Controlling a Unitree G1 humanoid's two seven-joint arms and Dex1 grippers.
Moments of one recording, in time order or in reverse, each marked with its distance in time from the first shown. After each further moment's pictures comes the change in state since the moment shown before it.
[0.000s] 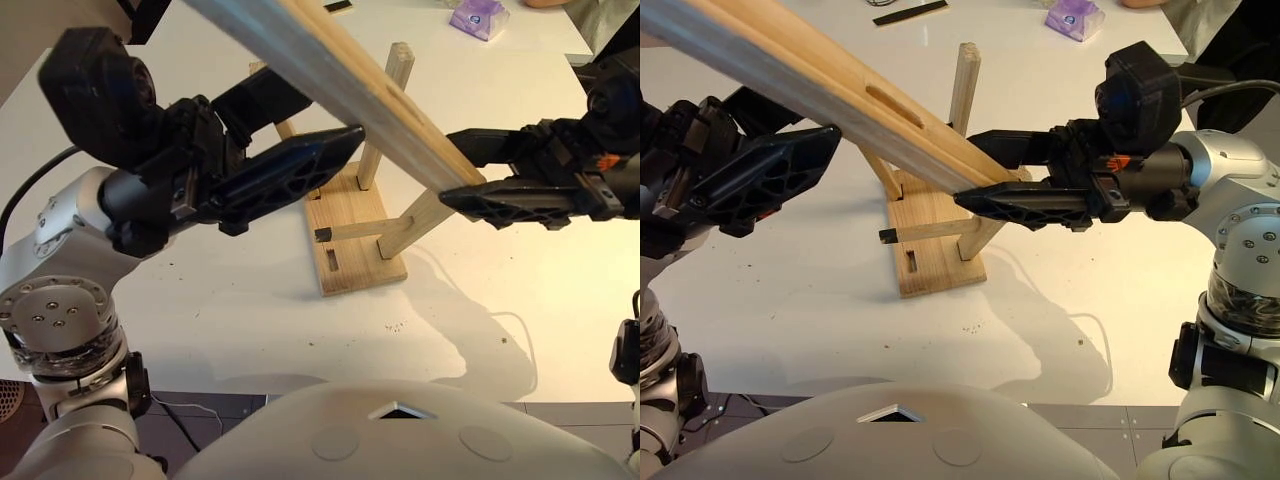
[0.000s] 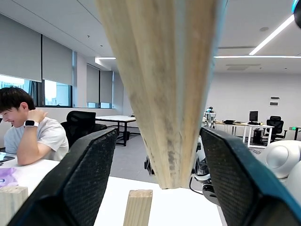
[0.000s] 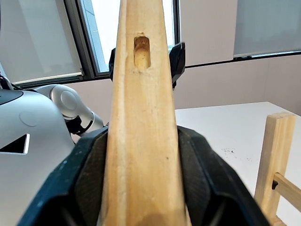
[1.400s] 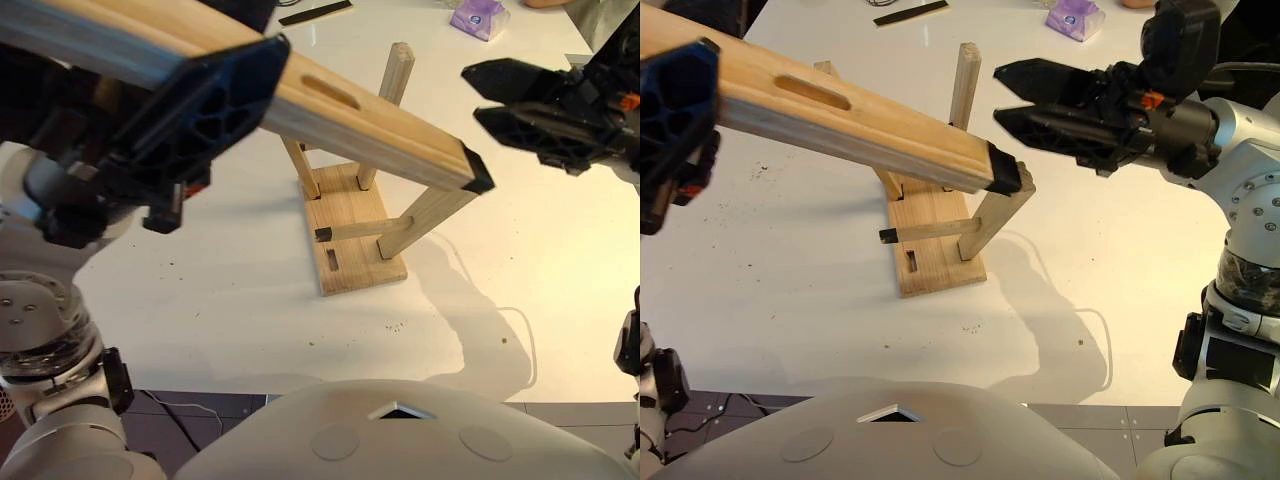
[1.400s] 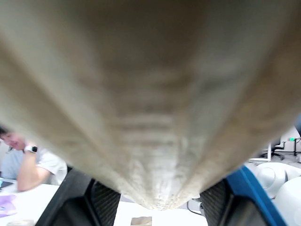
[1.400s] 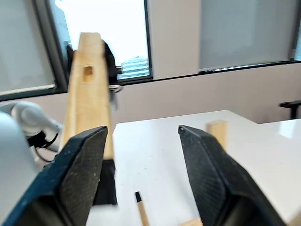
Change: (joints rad) left arm -0.007 0.120 0.132 0.052 -0.128 -0.082 -0.023; right arm -0.053 -0.011 -0.022 0.234 -0.090 -0.086 -0.020
